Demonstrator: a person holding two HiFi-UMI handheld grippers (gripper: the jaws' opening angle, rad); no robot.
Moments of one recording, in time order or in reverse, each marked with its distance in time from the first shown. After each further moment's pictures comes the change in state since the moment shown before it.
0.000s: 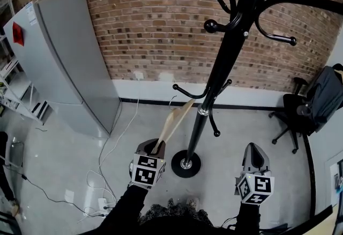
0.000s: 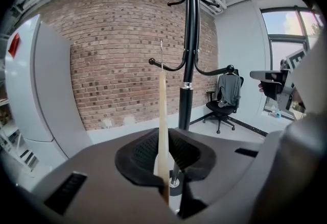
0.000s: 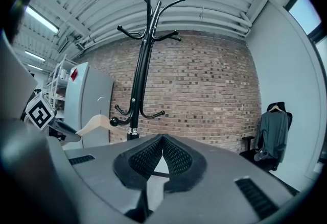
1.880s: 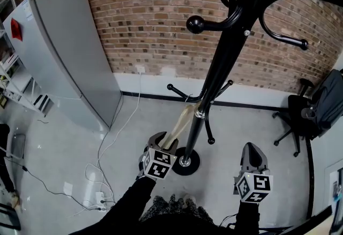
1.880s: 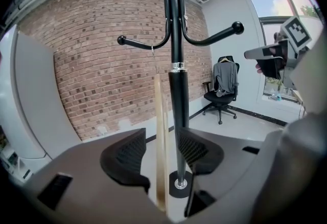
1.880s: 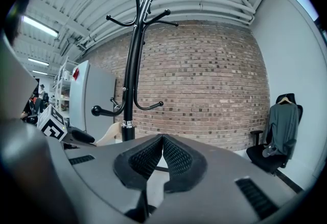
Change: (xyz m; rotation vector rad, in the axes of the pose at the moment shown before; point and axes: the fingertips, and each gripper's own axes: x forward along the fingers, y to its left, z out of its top) left arm 0.085 -0.032 -0.012 0.135 0.034 -0.010; right arm 0.044 -0.019 -0.027 0.026 0.059 0.081
